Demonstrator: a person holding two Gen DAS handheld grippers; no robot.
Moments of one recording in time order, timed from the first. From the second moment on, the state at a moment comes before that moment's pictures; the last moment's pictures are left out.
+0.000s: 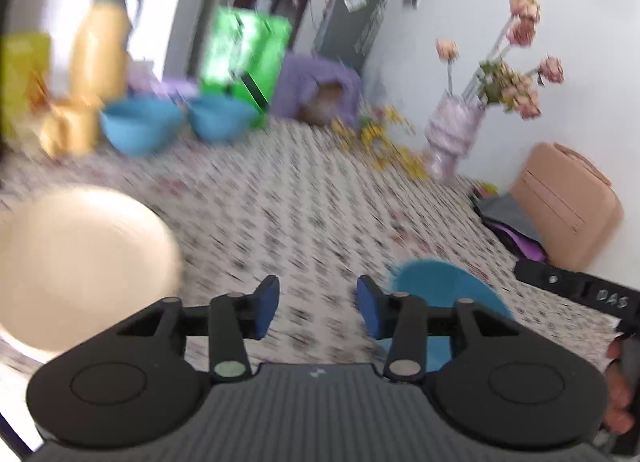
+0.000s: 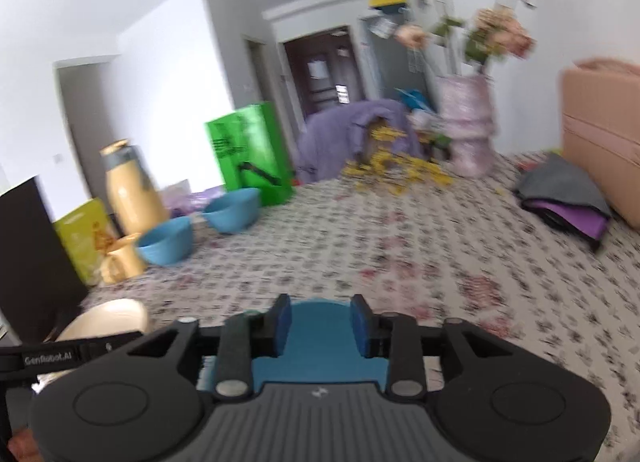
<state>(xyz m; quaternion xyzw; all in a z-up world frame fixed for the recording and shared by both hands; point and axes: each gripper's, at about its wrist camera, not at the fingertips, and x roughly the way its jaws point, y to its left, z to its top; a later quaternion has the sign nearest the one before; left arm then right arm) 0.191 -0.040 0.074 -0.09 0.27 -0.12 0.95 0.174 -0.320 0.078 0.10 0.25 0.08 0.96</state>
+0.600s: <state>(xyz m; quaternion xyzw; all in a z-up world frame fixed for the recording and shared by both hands) 0.185 0.091 0.086 -0.09 0.22 0.00 0.97 0.241 -0.174 0.070 0.05 0.30 0.20 0.93</state>
